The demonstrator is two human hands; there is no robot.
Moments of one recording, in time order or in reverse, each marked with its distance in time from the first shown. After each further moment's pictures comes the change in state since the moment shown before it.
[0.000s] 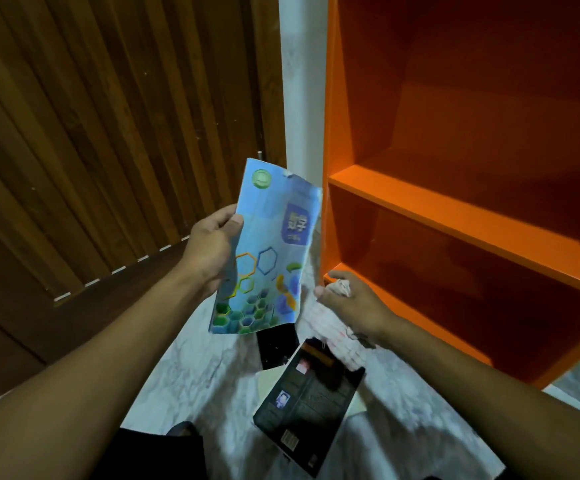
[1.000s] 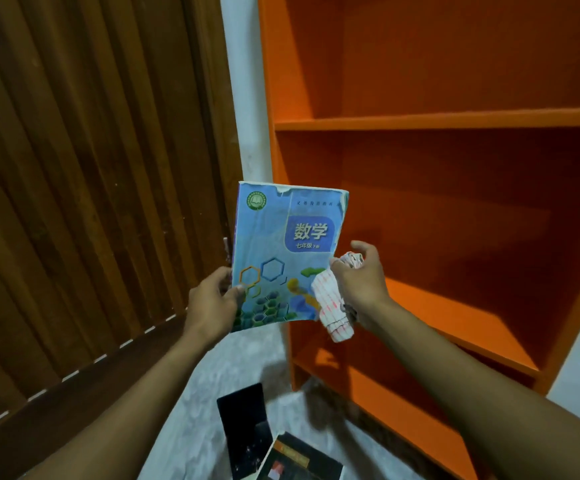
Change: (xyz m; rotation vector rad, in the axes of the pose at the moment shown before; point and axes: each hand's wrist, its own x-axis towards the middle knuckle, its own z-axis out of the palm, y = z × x) left_hand 0.040 0.024 0.051 0.527 0.028 0.343; right_hand 0.019 -0.125 -0.105 0.338 0.538 -0.226
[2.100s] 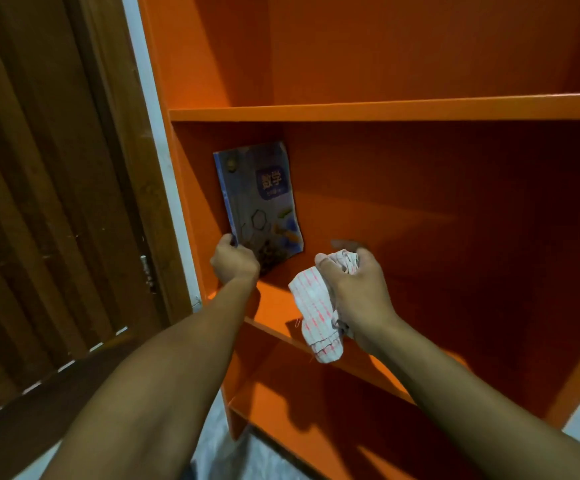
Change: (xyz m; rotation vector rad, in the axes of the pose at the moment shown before) left_hand 0.166 0.067 0.222 -0.121 0.266 -0.206; right_hand 0.064 -0.015 -0.078 -0.012 0.080 -0.106
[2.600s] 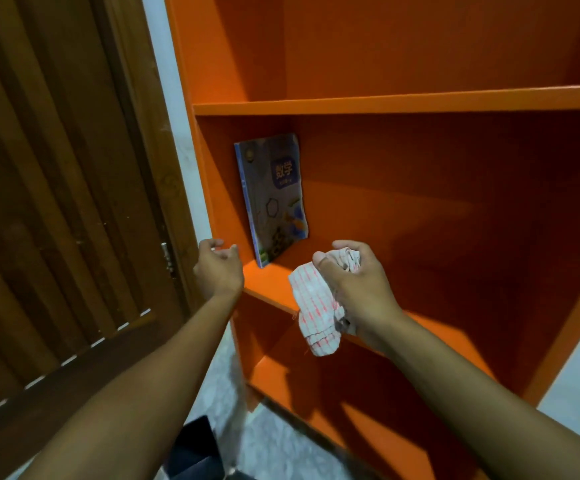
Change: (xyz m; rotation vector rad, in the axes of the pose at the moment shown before) left_hand -0.020 -0.026 -0.070 -0.015 0.064 0.056; right_hand -0.037 -0.012 0.005 0.014 -0.078 0.081
